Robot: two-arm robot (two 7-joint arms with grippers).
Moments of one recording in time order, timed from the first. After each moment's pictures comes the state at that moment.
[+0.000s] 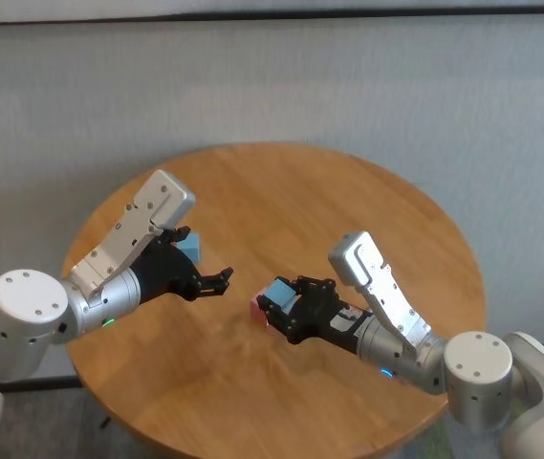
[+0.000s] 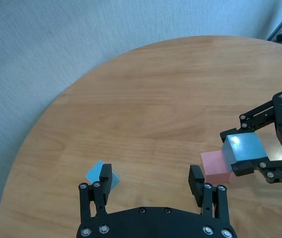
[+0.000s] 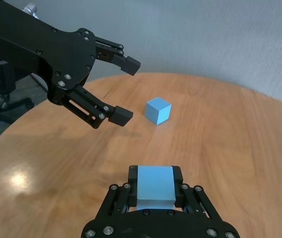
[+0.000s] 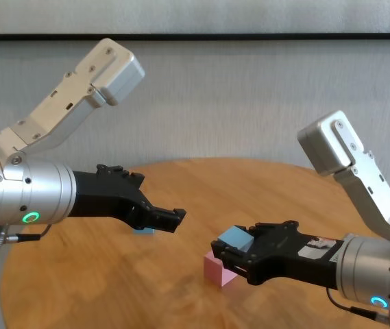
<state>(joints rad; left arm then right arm) -0.39 0.36 0.46 -1.39 -0.04 0.28 -0.43 0.35 0.26 -0.51 -1.16 0.15 -0.02 0.47</state>
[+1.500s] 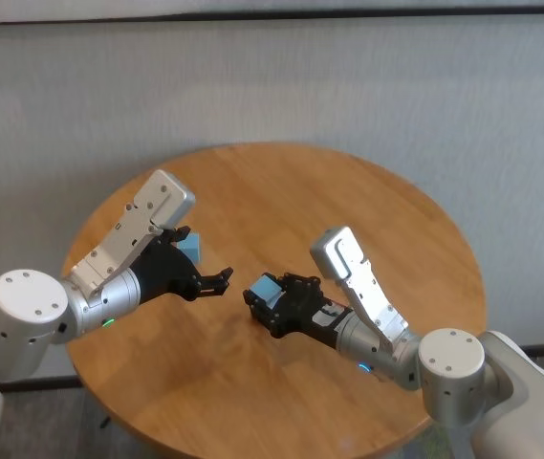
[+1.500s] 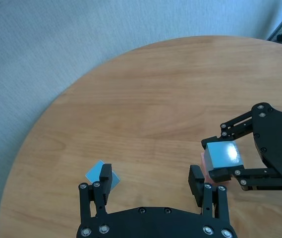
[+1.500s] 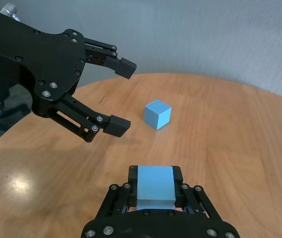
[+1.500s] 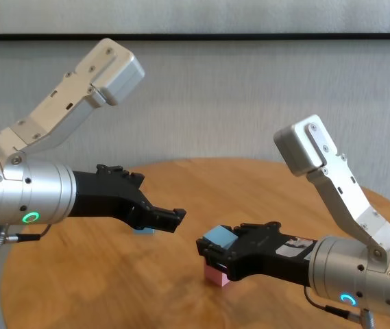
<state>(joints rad) -0.39 0.36 0.46 -1.39 -0.04 0.28 -0.43 0.39 0.19 -0.50 -1.07 0.13 -0.03 0.44</state>
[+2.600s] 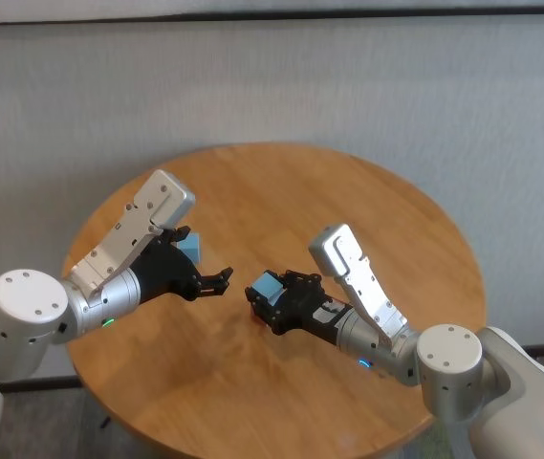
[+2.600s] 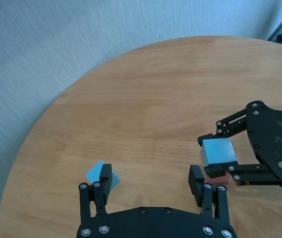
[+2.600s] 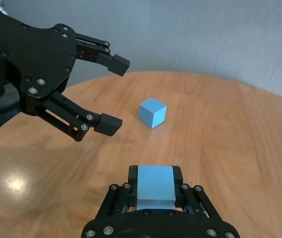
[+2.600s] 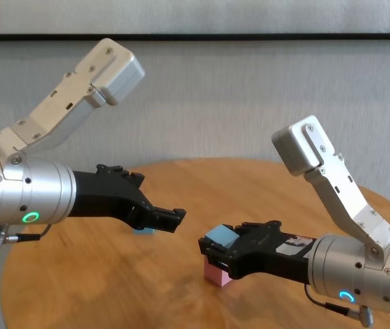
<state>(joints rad) -0.39 0.36 0.46 -1.39 -0.04 0.28 -0.43 0.41 0.18 -0.50 -1.03 0.12 -0.04 0.44</state>
